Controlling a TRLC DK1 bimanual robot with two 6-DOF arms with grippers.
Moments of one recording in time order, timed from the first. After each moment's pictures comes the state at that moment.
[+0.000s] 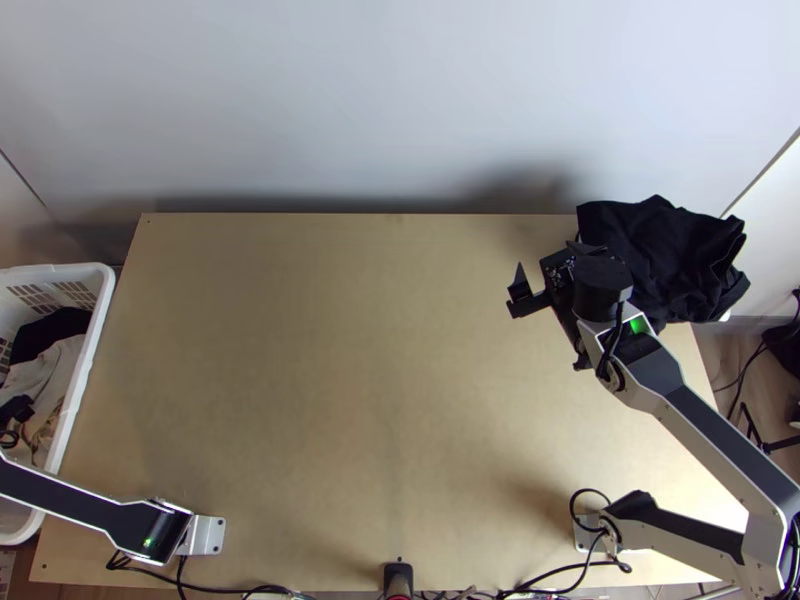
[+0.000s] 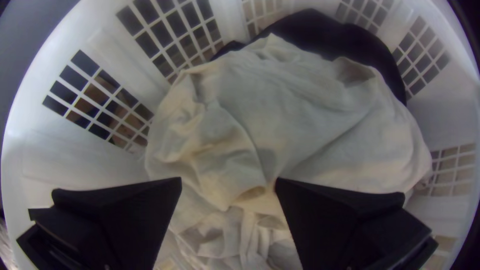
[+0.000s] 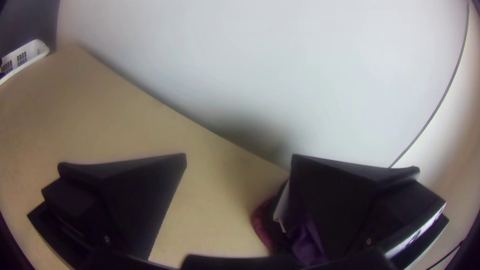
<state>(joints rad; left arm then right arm) 1.25 2.29 1.49 -0.27 0.03 0.33 0.46 1.22 0.97 -0.09 0.35 -0.31</state>
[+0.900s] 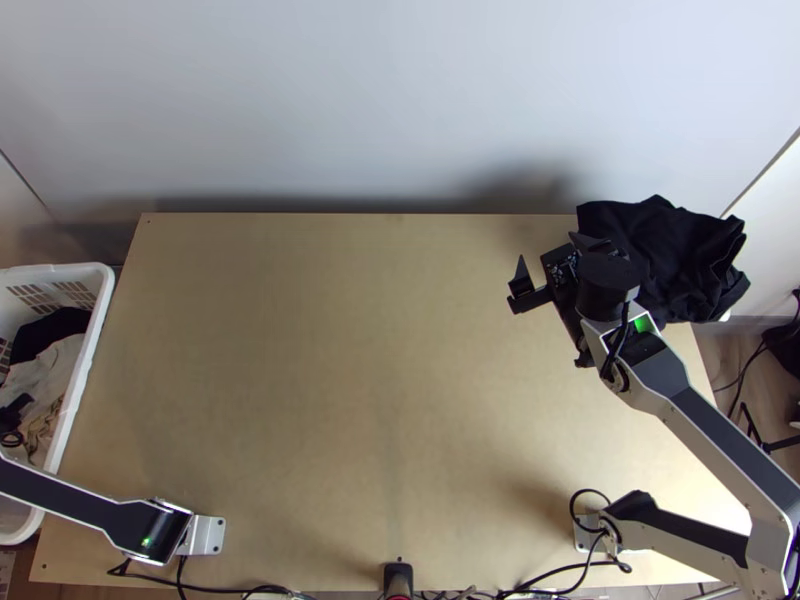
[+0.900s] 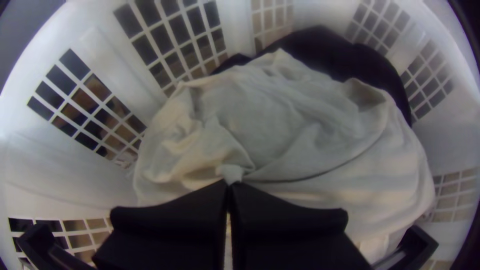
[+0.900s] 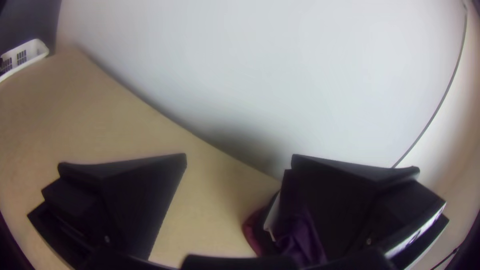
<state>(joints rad) 1.26 2.38 1.55 -0.18 0.08 0.27 0.48 1.21 1.00 -0.09 0.37 -0.35</state>
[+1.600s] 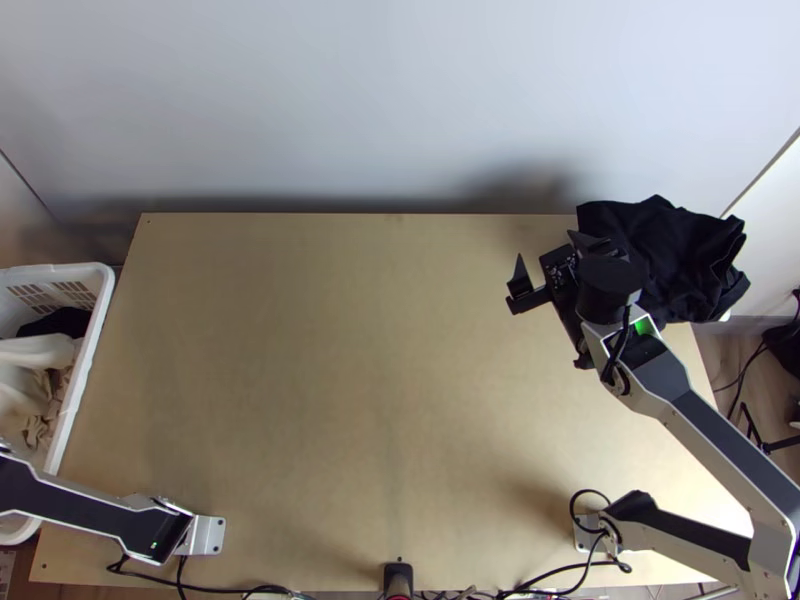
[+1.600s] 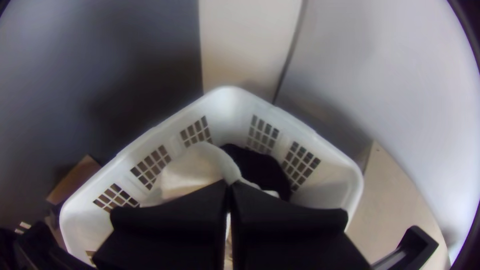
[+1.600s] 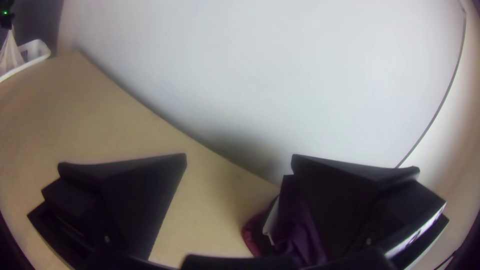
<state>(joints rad) 1.15 1.82 1.59 -0.49 0.25 0.20 0.49 1.19 1.00 -0.07 0.38 -0.36</state>
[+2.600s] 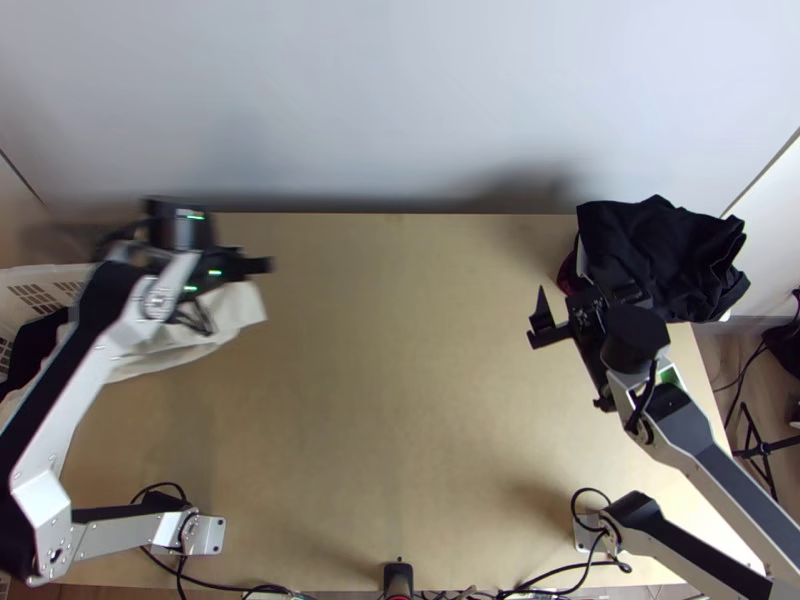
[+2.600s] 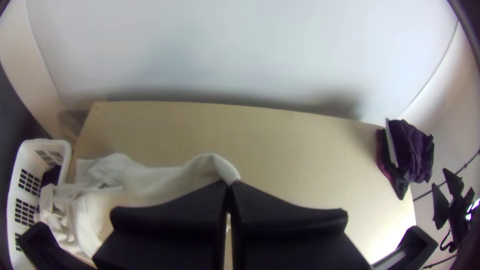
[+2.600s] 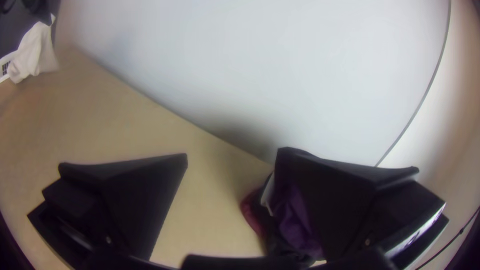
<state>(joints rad) -0.28 1.40 1.45 -0.76 -0.12 -0.31 0.47 0.95 0.75 -0.05 0.38 -0.33</state>
